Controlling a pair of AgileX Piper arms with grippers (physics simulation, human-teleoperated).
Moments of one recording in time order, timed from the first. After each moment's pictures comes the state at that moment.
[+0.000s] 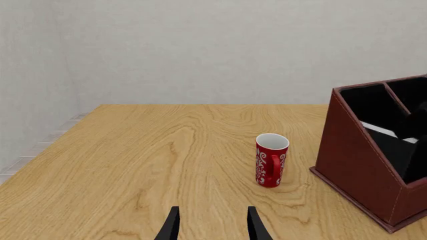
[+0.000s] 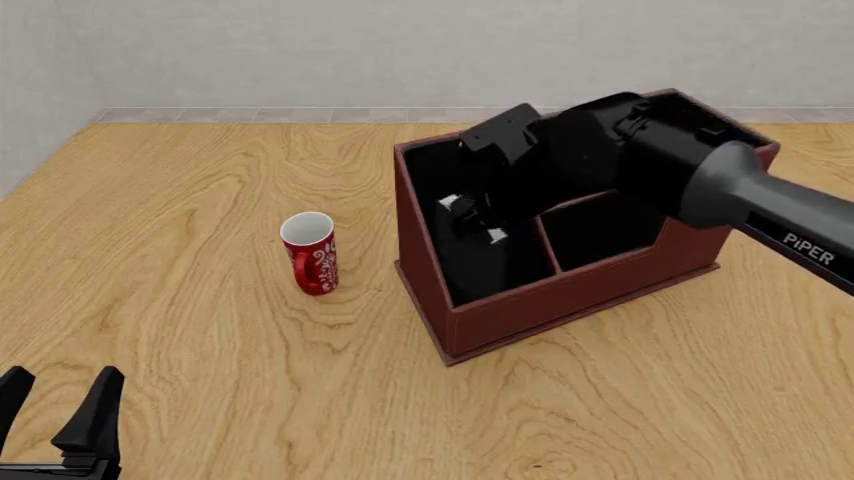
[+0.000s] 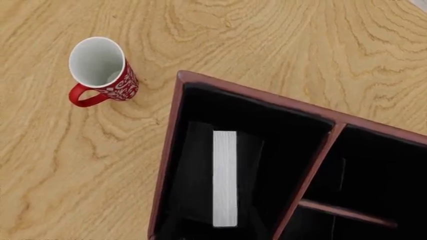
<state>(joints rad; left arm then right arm) 0.00 0.01 0.00 0.00 0.00 0.52 1.72 -1.53 0.80 -0.14</state>
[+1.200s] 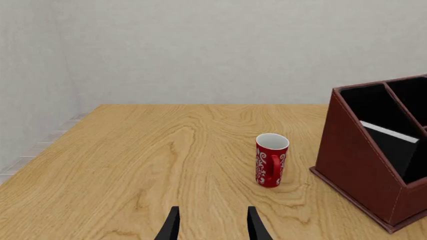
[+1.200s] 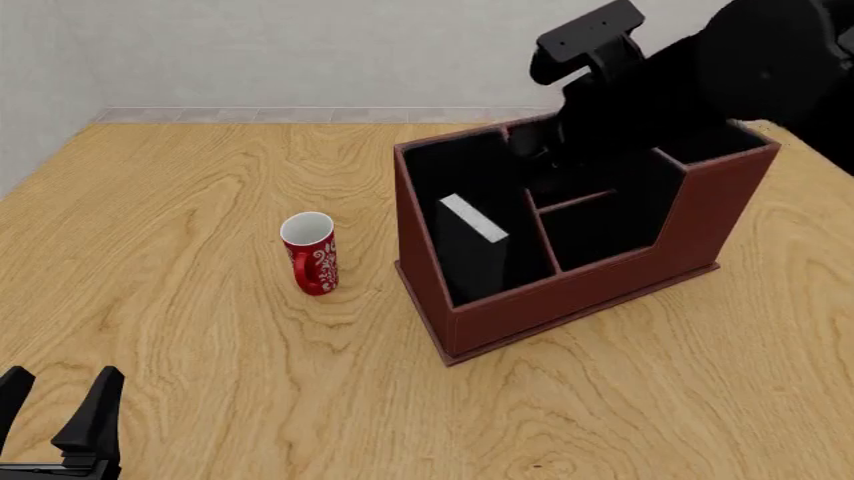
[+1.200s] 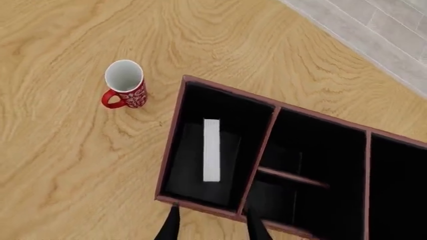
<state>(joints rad) 0.00 0.01 0.00 0.00 0.00 0.50 1.46 -1.59 0.96 -0.18</state>
